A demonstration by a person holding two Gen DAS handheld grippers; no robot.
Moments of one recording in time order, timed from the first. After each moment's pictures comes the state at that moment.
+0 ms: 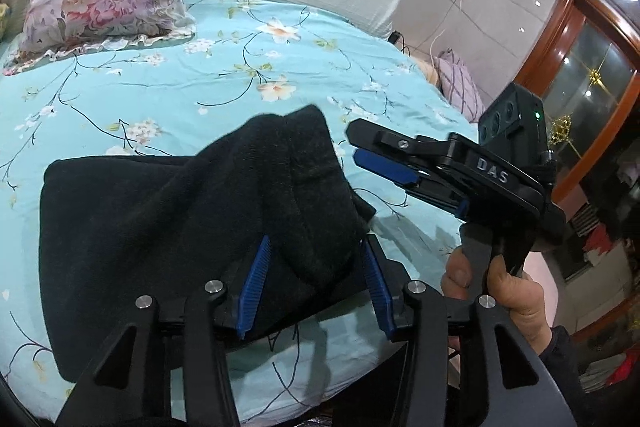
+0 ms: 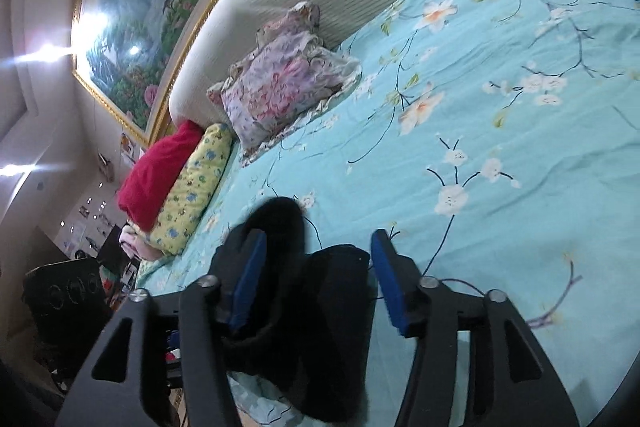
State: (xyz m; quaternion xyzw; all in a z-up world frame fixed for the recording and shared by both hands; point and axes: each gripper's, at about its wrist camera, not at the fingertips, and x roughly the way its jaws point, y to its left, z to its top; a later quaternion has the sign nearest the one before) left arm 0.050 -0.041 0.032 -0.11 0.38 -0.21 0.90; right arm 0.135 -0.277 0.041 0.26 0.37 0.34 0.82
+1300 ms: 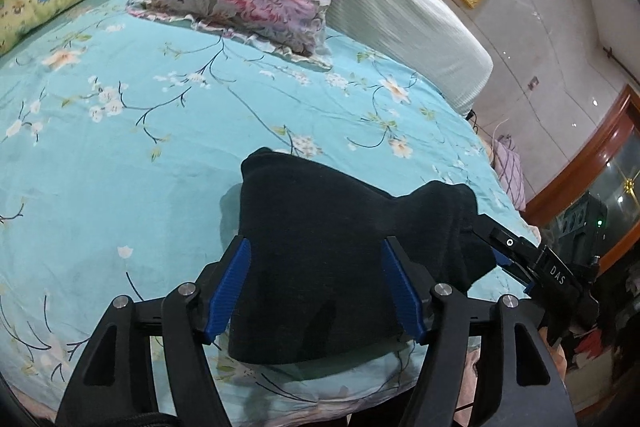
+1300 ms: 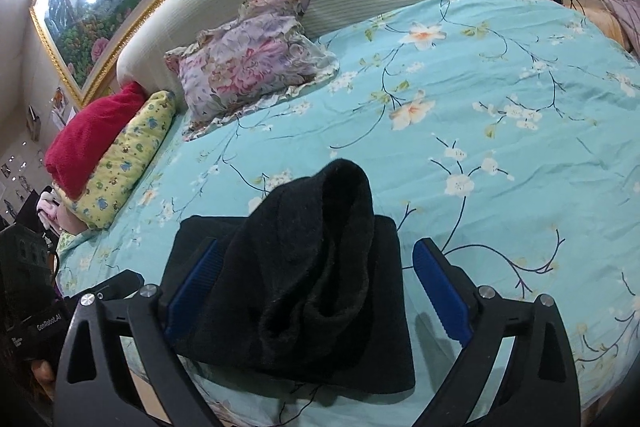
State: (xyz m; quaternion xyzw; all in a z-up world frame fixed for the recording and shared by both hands) left arm 0.021 0.108 0.019 -0.24 0.35 -0.08 0.90; right arm 0.090 -0.204 0.070 0.13 0.39 0.22 0.89
